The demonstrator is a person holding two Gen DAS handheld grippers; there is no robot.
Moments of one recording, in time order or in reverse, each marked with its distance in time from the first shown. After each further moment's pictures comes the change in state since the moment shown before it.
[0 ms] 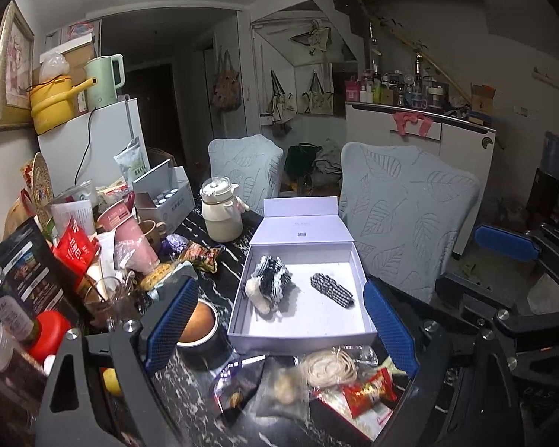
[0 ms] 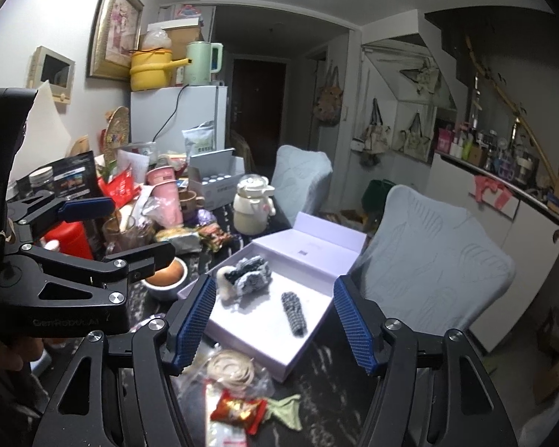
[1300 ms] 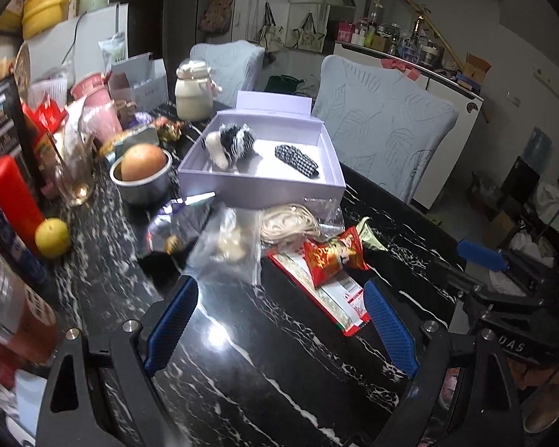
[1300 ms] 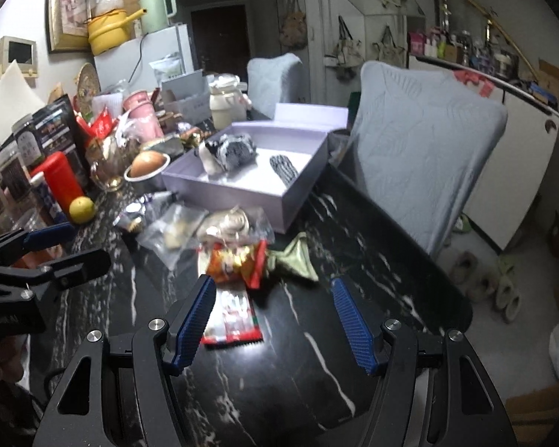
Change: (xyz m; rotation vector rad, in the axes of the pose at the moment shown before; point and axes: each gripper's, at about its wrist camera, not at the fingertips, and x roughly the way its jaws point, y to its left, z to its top) left arm 0.009 -0.018 -0.140 -0.131 0.261 -0.139; right arm -0.002 -0.014 -0.150 0.209 0.258 -0.013
